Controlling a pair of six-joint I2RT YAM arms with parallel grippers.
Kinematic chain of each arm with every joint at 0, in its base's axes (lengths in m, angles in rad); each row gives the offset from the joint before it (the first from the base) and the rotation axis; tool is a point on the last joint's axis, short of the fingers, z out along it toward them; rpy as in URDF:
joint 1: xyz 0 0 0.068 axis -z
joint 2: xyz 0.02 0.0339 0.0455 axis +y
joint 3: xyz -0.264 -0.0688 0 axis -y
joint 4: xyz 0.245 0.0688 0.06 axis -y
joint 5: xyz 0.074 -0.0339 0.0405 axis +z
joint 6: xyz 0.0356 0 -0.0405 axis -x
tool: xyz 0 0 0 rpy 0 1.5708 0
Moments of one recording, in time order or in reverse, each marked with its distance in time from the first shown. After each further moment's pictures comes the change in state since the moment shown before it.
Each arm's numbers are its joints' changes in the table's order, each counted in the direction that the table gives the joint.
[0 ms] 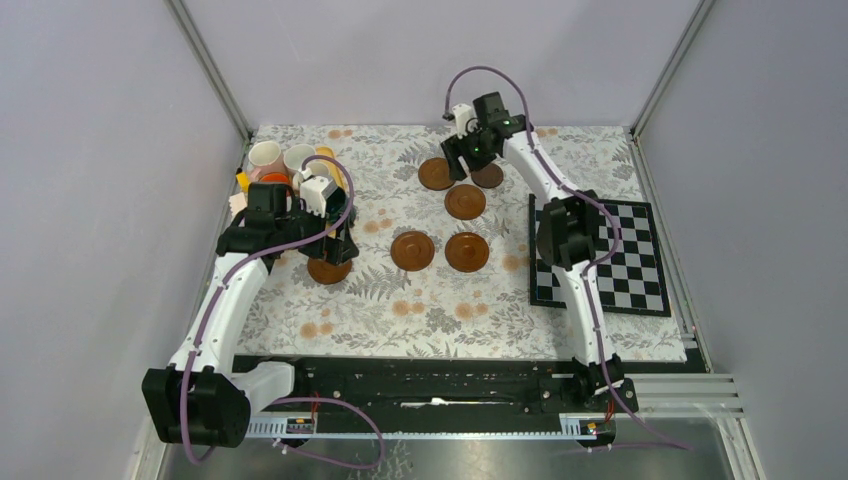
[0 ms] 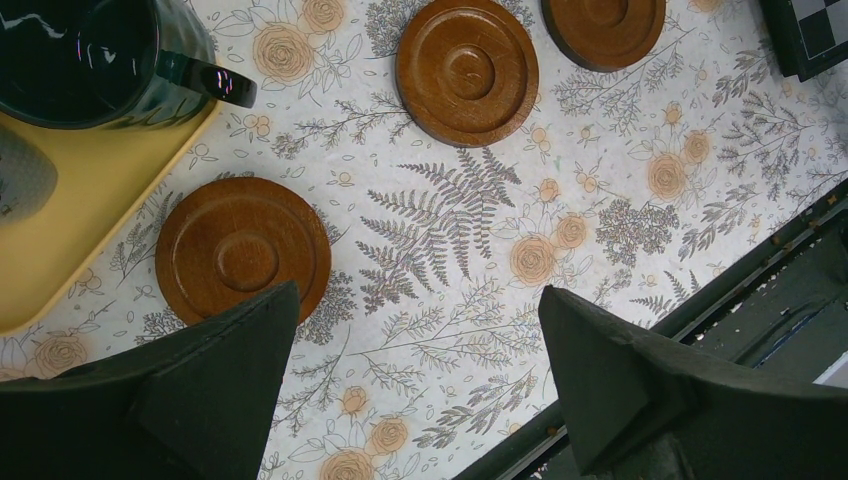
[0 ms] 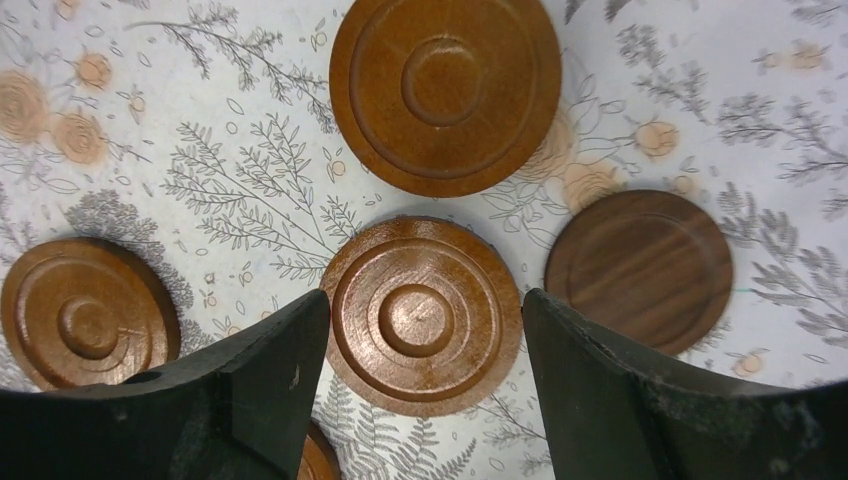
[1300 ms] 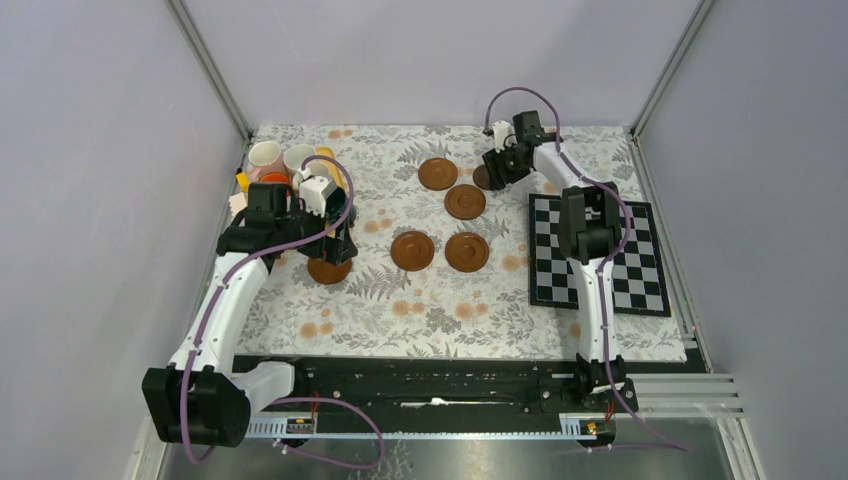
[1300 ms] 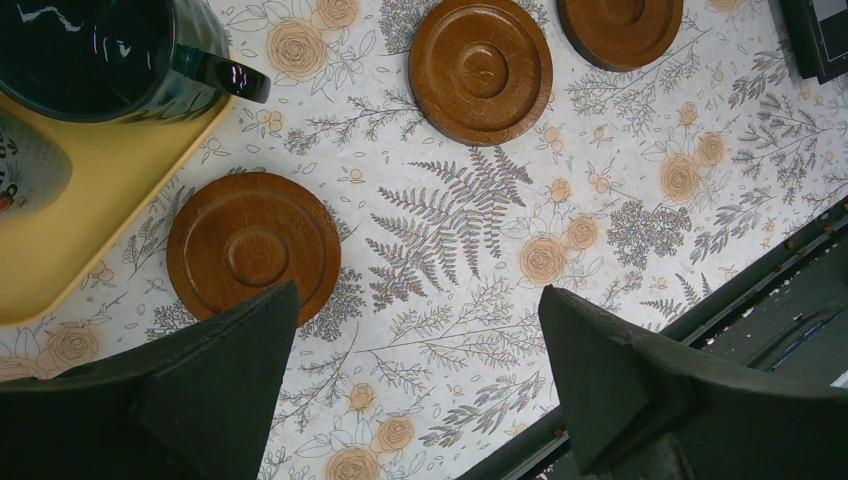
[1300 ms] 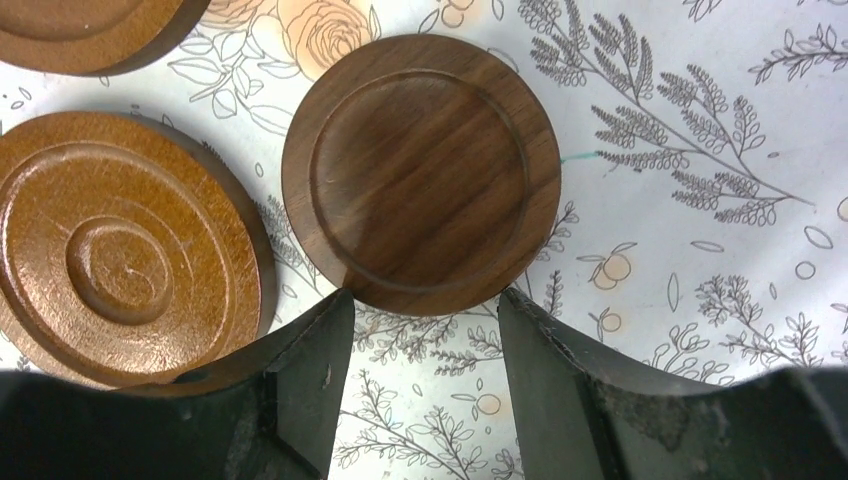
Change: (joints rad) left arm 0.000 0.002 0.000 0.001 0.023 0.000; right arm 0.163 -0.006 -0.309 0.207 -0.043 0.087
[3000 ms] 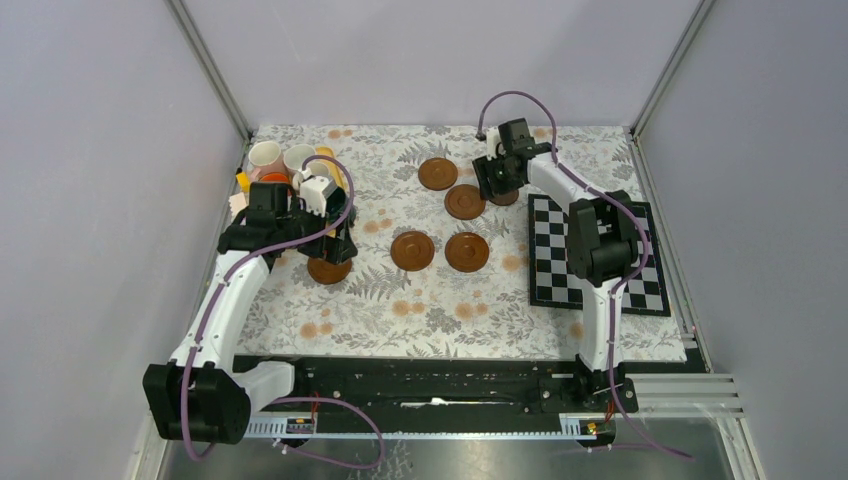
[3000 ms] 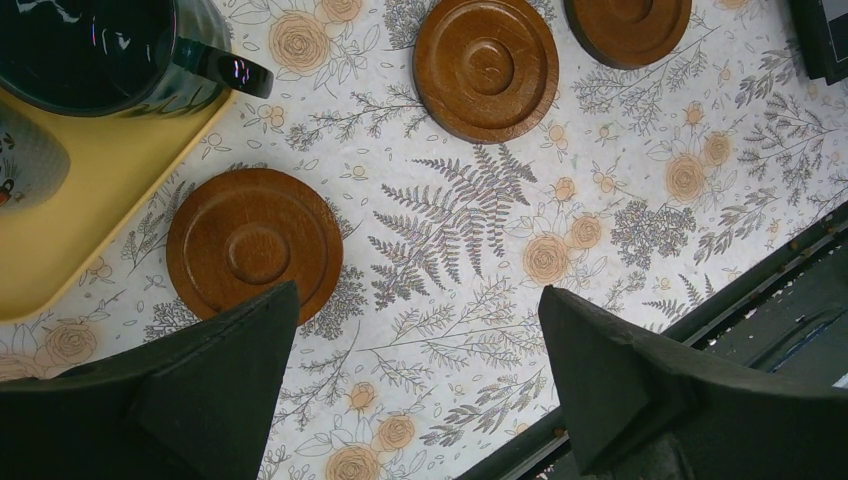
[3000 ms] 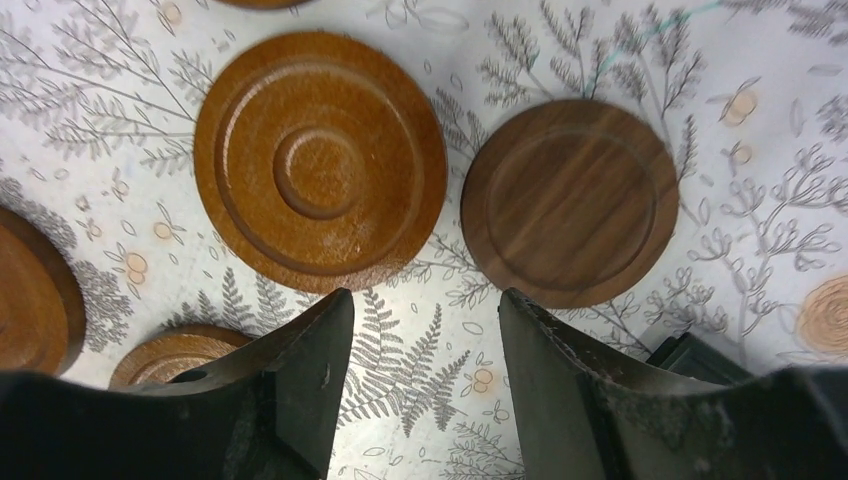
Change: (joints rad) left arm 0.000 0.014 0.000 0.001 0.008 0.003; right arm -0.110 -0.303 -0.326 0.080 -0.126 -0.227
